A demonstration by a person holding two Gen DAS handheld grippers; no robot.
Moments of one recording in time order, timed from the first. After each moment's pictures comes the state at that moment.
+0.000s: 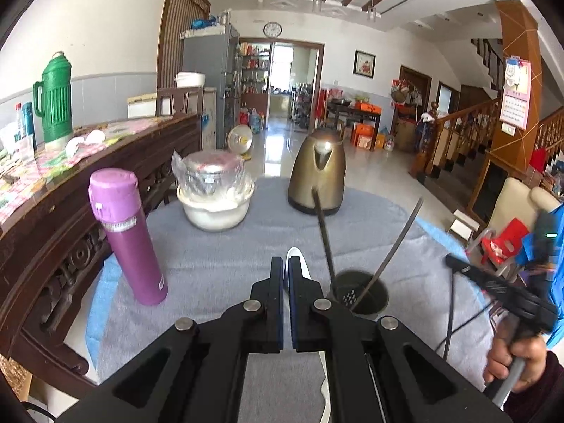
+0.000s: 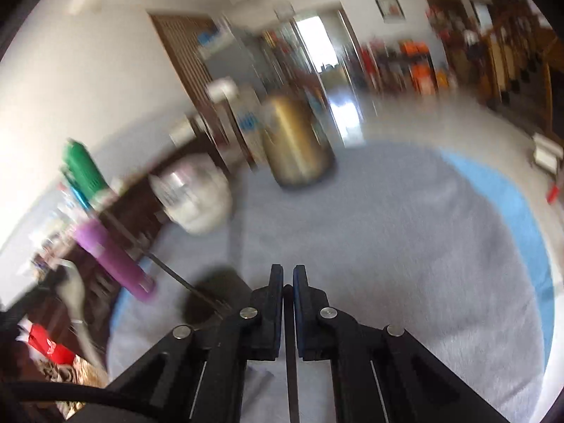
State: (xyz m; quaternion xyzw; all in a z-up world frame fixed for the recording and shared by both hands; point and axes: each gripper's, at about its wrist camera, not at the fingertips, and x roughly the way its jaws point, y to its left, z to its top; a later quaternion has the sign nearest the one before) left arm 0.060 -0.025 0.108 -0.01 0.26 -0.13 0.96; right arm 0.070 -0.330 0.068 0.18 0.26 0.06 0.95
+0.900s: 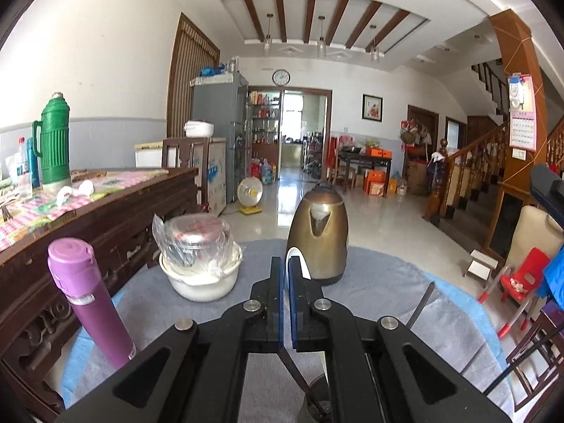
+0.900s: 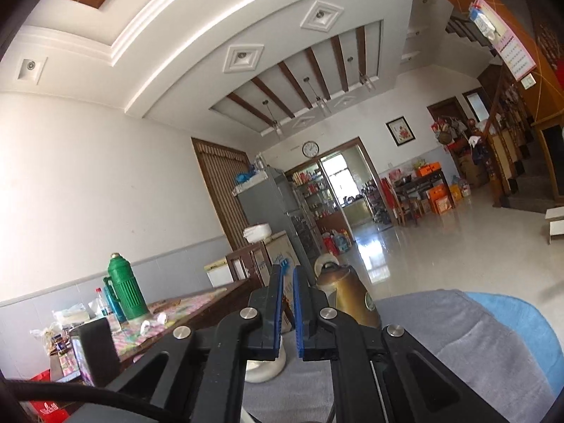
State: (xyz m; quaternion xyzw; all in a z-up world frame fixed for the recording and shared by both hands) left arm 0.120 -0.088 0.117 -0.01 0.16 -0.10 0.98; right arm 0.051 -0.273 0.173 0.20 0.00 0.05 0.98
